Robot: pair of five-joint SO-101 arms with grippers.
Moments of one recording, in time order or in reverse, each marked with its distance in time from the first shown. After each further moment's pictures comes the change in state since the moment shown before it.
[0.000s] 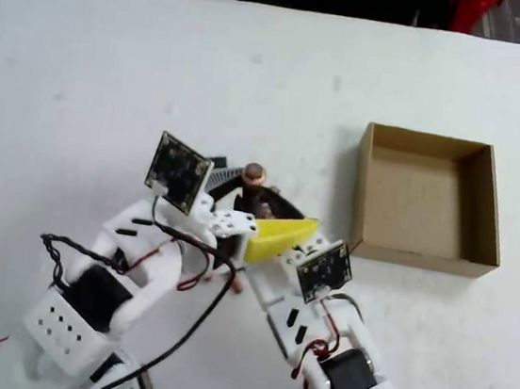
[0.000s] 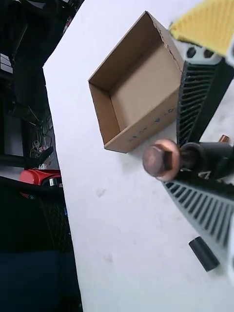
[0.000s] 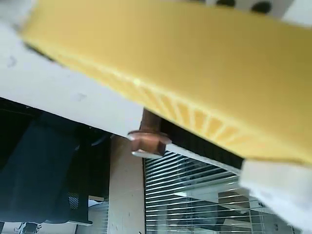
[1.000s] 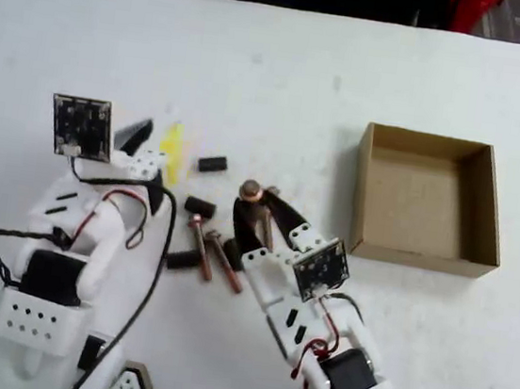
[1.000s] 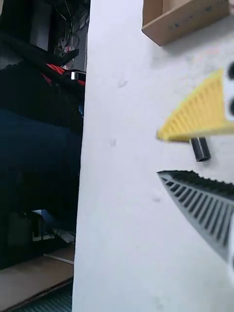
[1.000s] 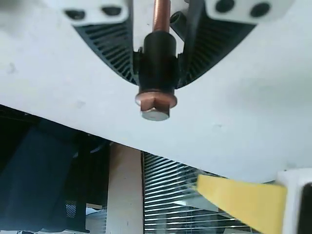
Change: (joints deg) left arm -25.9 -0.1 -3.3 4.9 -0.2; right arm 0.6 -0.1 0.0 2.3 0.4
